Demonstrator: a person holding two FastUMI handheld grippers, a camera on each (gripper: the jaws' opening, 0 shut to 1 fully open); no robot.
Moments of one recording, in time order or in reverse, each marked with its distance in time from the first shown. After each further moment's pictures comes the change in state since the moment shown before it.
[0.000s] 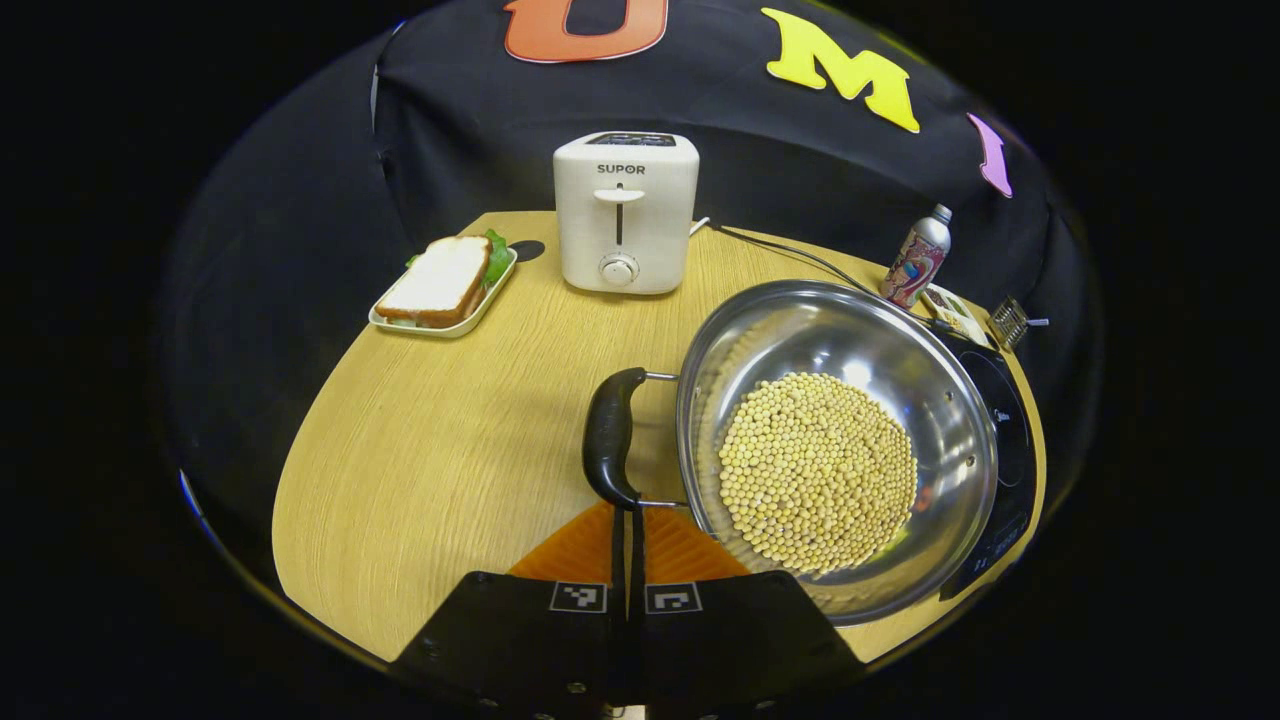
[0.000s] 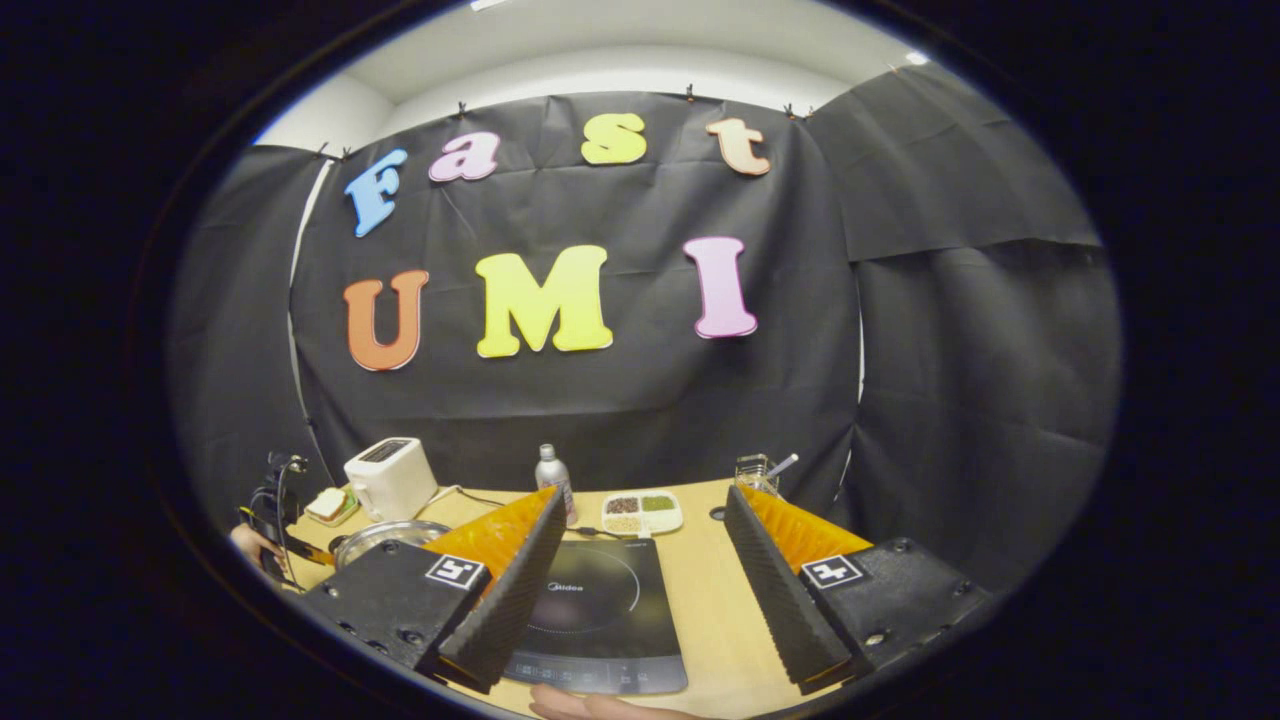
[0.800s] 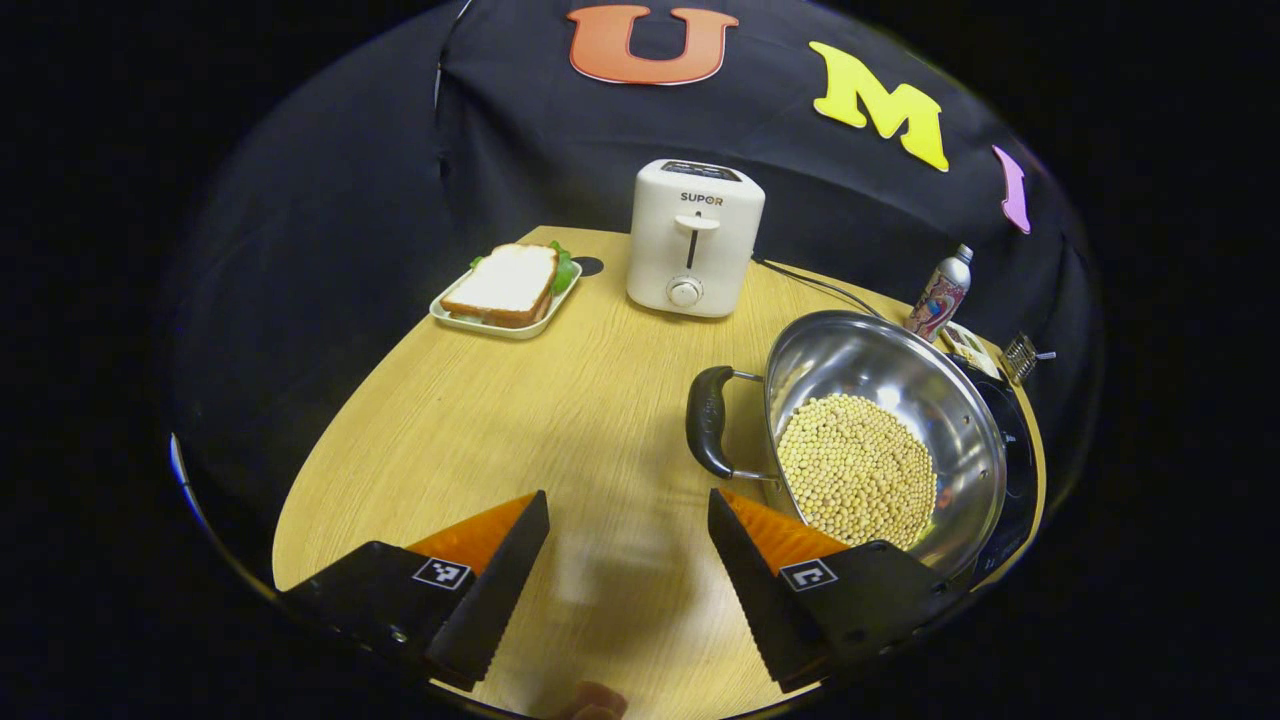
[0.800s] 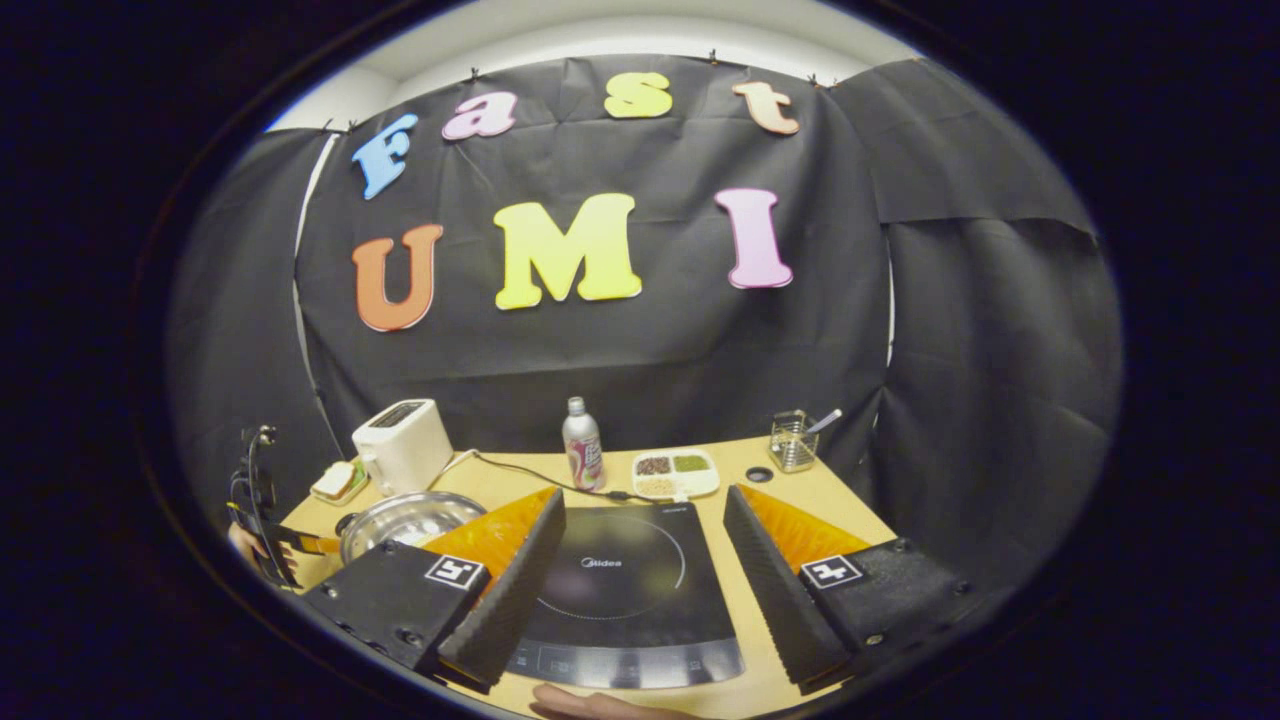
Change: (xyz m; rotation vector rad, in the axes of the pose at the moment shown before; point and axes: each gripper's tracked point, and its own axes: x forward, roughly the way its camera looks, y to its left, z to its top) left arm -0.029 0.042 -0.006 -0.080 -0.108 0.046; right arm 0.034 0.065 -0.056 -0.023 0.145 0.055
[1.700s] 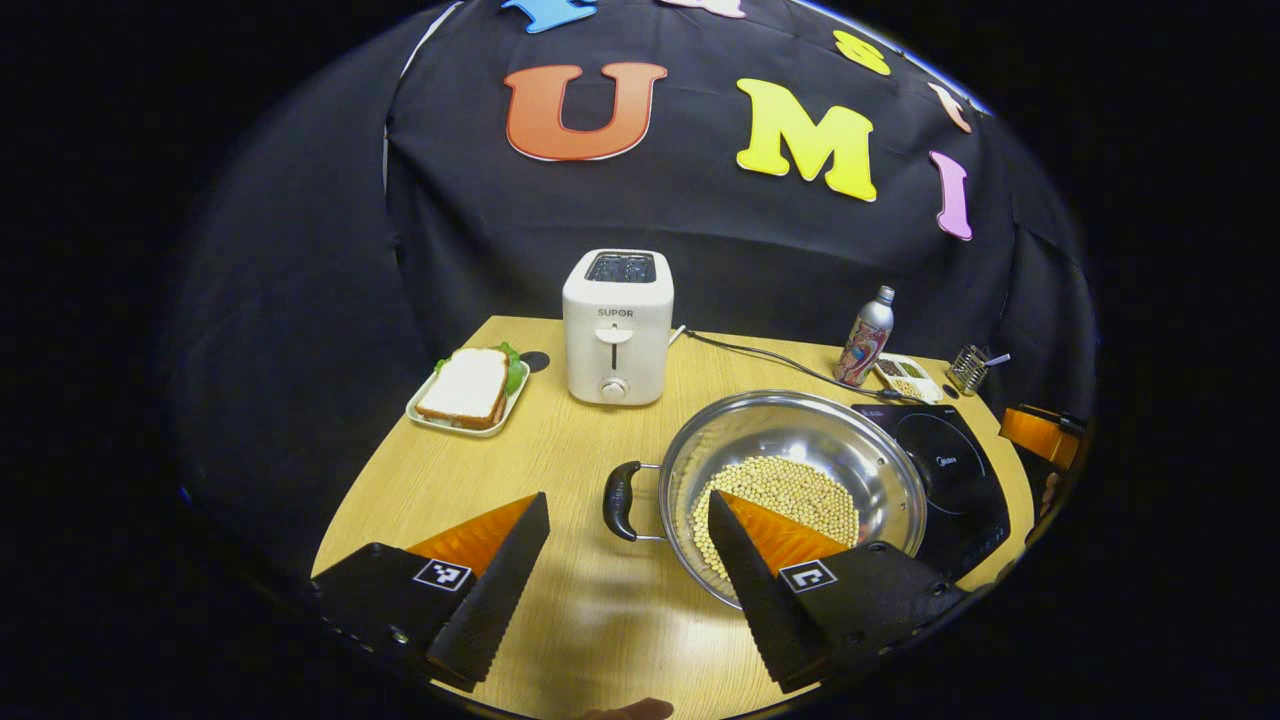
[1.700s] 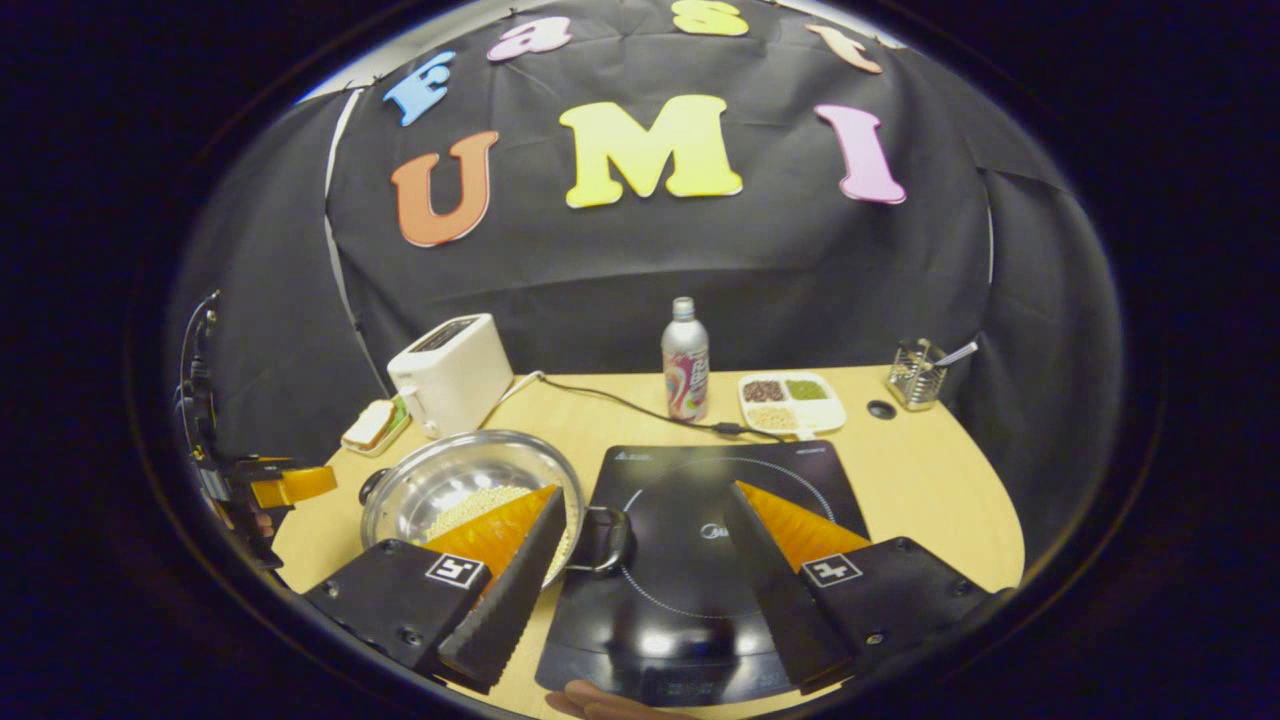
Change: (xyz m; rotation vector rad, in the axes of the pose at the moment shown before) left arm -0.030 -0.046 0.060 0.108 -0.143 -0.099; right arm 0.088 0.116 -0.080 -0.049 0.264 0.173
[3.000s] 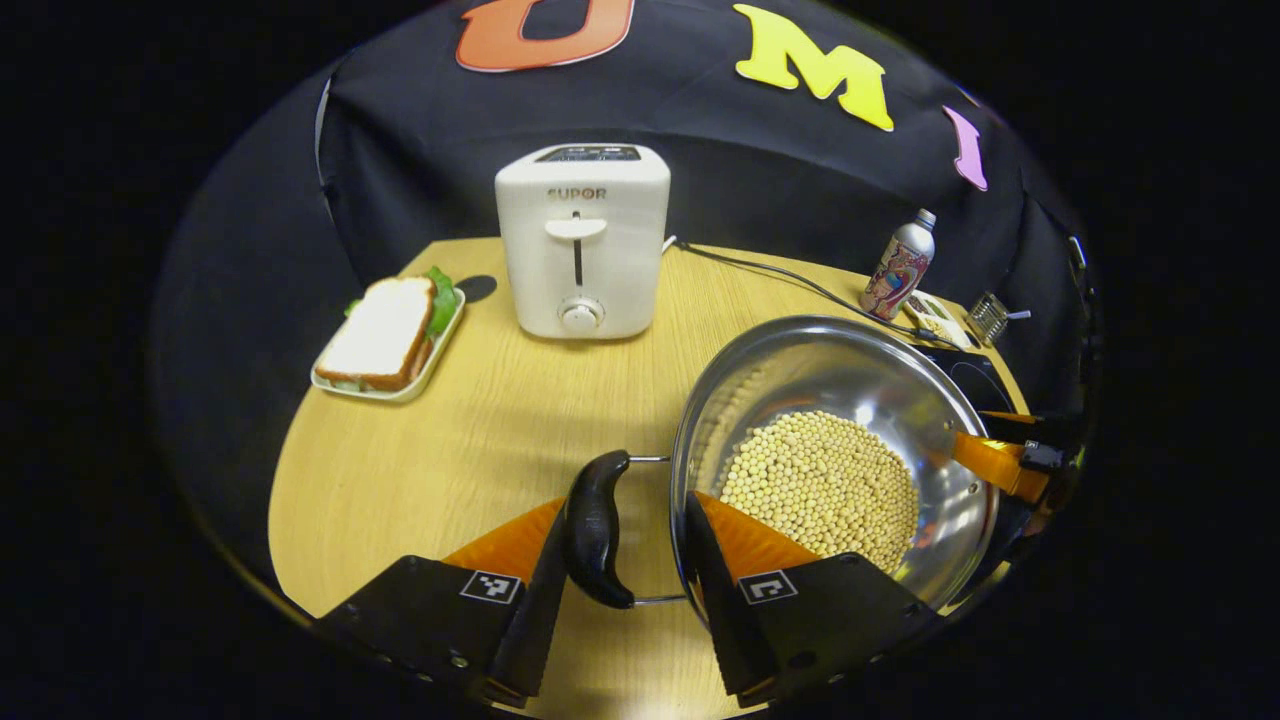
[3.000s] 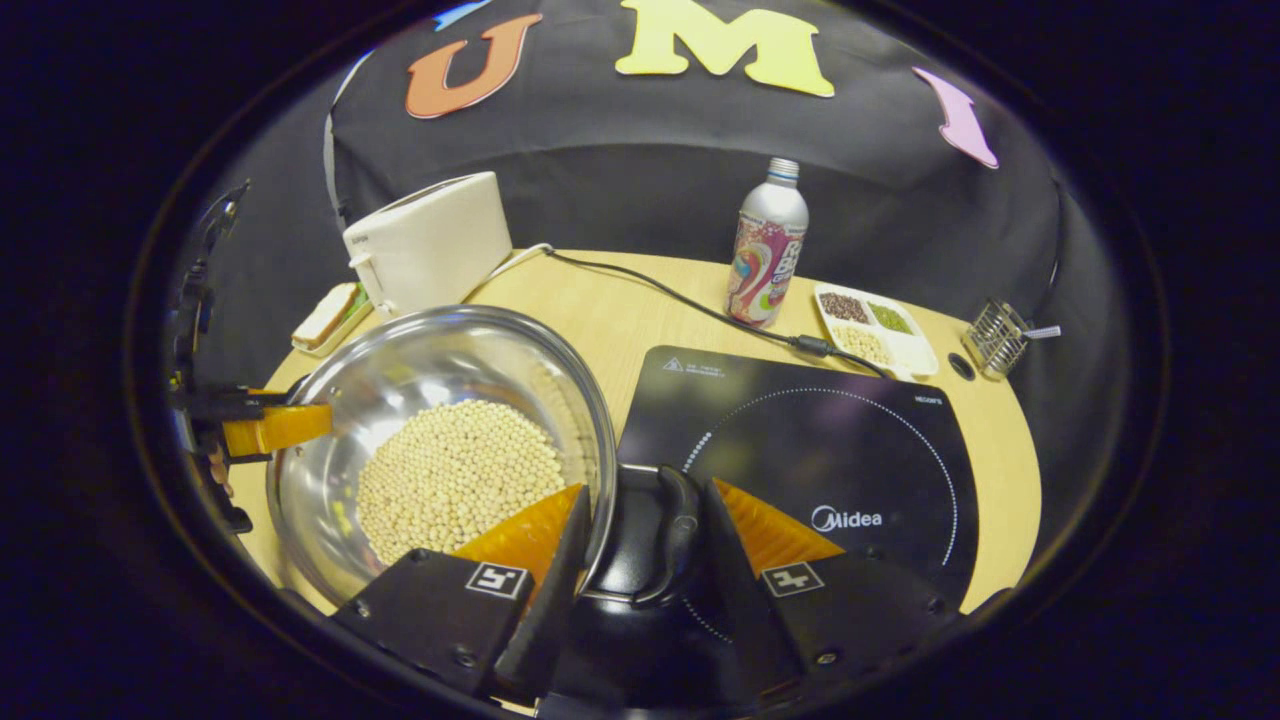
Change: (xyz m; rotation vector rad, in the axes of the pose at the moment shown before) left arm 0.092 -0.005 -0.050 -0.019 0.266 -0.103; right arm 0.110 0.024 -0.071 -0.139 0.275 -0.046
